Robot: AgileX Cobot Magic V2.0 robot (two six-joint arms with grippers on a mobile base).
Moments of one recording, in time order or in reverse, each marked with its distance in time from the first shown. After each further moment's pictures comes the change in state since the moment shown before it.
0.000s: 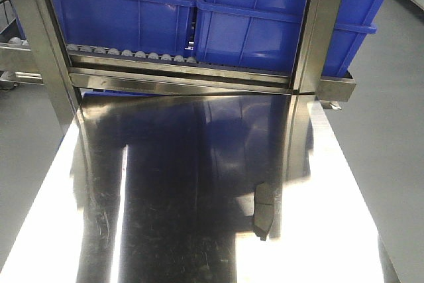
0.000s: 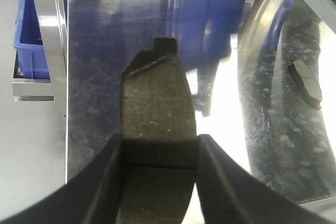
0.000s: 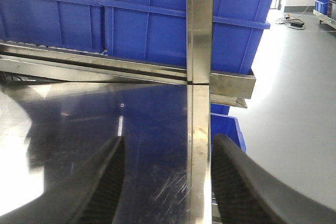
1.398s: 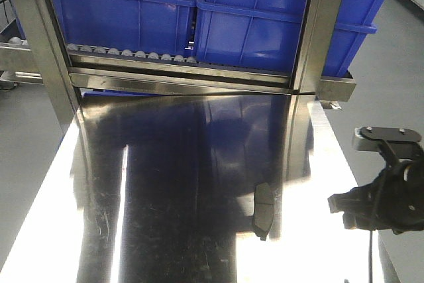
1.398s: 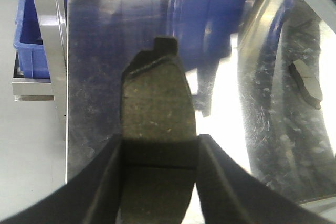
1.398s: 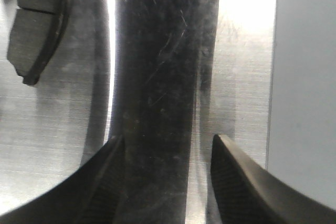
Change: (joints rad) left arm 0.000 0.000 0.000 0.000 0.001 0.000; right arm 0.002 1.358 -0.499 0.137 0.279 0.011
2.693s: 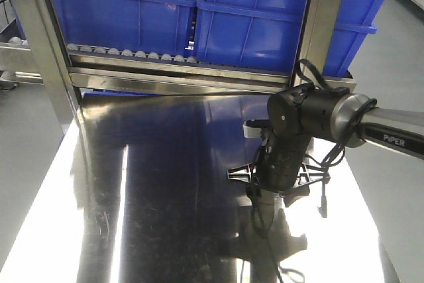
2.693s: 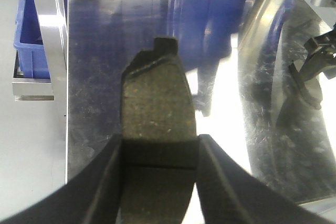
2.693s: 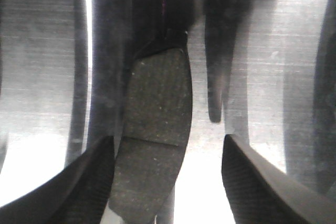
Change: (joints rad) left arm 0.000 0.000 0.000 0.000 0.000 0.000; right arm 0.297 0.637 -0.556 -0.110 0.147 0.350
